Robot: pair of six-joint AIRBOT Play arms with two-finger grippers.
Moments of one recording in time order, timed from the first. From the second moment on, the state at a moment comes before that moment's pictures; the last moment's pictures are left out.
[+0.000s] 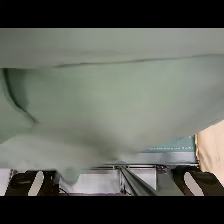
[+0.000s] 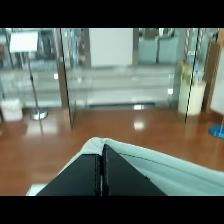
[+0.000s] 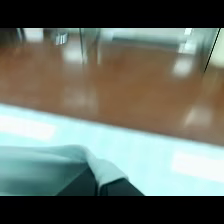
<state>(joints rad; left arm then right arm) 0.15 -0.48 1.68 1.40 -1.18 -1.49 -0.12 -0.72 1.89 -1.20 1.52 1.48</state>
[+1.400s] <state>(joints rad) 0.13 -1.80 1.73 1.11 -1.17 -1.52 -0.14 -1.85 1.81 -1.05 1.25 1.43</state>
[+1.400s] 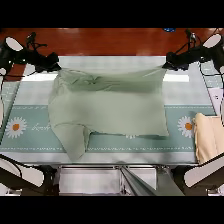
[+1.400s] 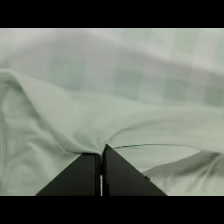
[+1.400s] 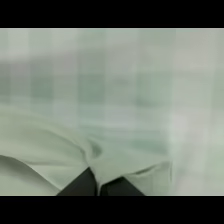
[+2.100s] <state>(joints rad) 0.17 -1.84 1.57 1.20 -1.47 -1.41 -0.16 -1.87 1.60 -1.10 1.46 1.38</state>
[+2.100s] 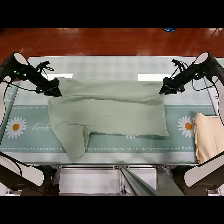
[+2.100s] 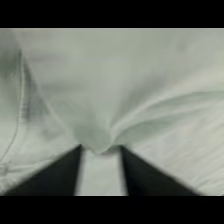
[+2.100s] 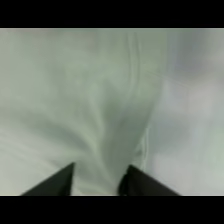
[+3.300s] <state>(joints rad) 0.67 -1.01 0.45 0.96 -1.24 -1.34 -0.26 -0.90 0.51 -0.81 1.07 1.30</state>
